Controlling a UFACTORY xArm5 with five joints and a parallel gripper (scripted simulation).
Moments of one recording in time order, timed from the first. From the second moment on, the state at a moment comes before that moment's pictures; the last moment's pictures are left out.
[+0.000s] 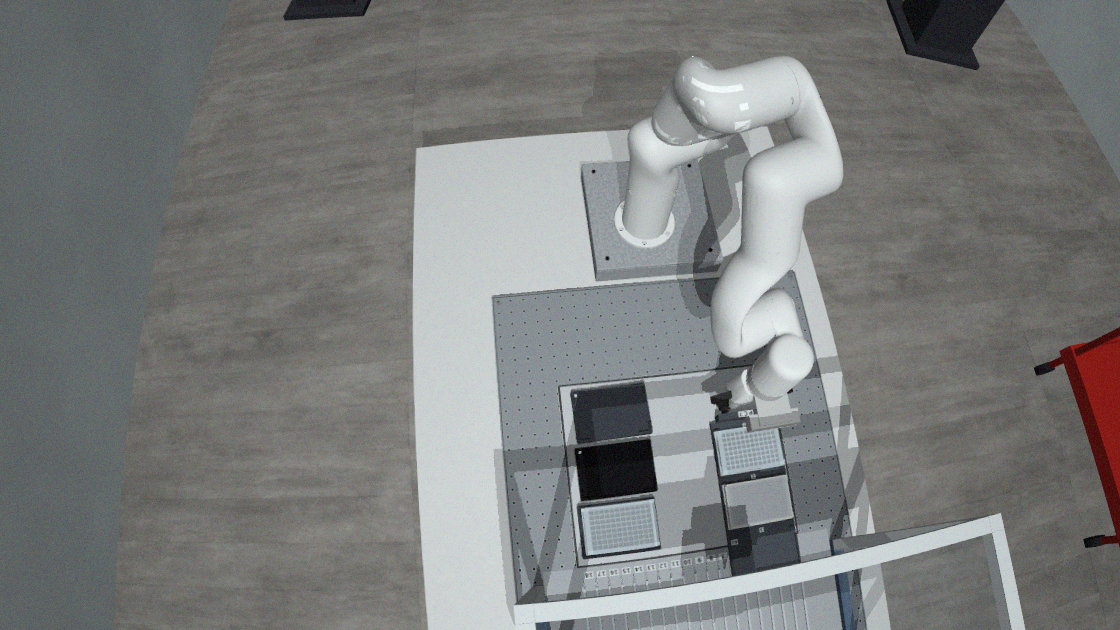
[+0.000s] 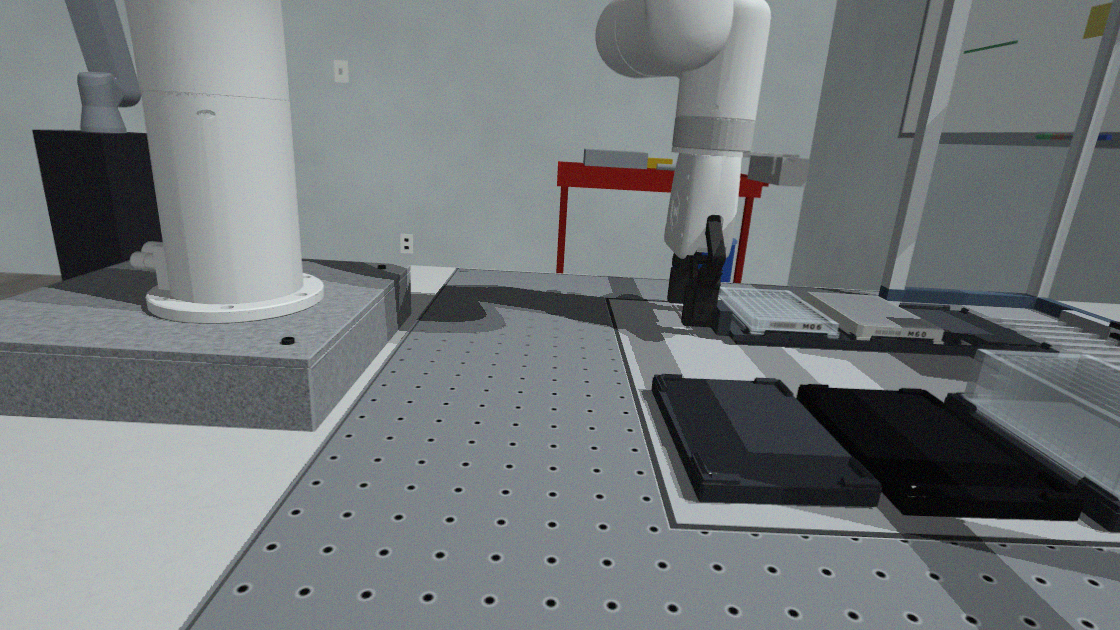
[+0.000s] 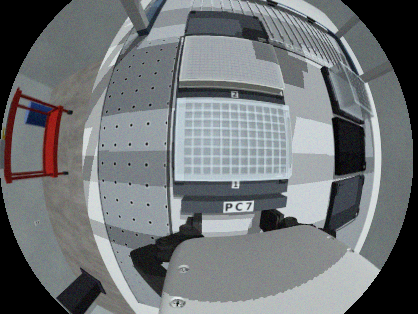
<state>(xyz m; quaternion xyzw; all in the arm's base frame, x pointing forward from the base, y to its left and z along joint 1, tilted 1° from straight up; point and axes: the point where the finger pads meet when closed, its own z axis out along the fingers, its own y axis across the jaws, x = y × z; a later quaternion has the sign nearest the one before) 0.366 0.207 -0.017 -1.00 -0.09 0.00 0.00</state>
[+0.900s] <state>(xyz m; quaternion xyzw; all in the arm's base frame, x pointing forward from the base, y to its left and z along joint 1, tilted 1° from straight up) 0.391 0.211 -0.017 -1.00 -0.09 0.00 0.00</state>
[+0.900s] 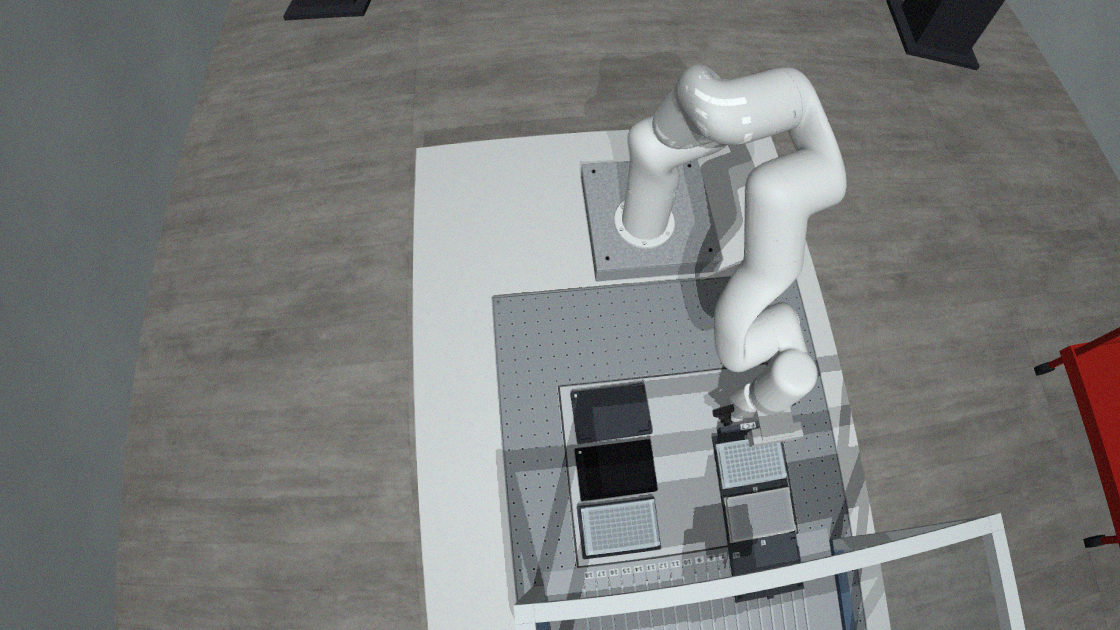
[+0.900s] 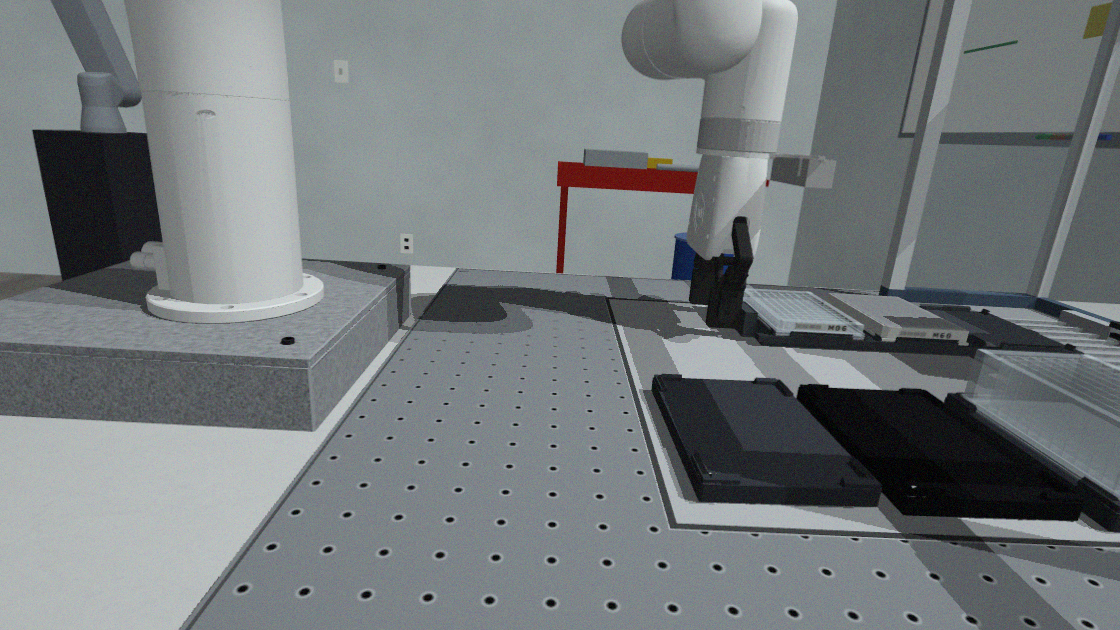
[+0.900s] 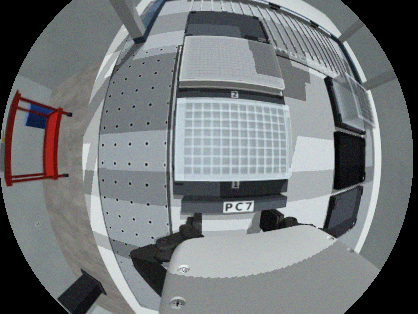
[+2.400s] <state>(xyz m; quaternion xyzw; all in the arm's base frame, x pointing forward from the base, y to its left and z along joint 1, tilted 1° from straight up) 0.429 0.218 -0.017 -1.00 -0.09 0.00 0.00</state>
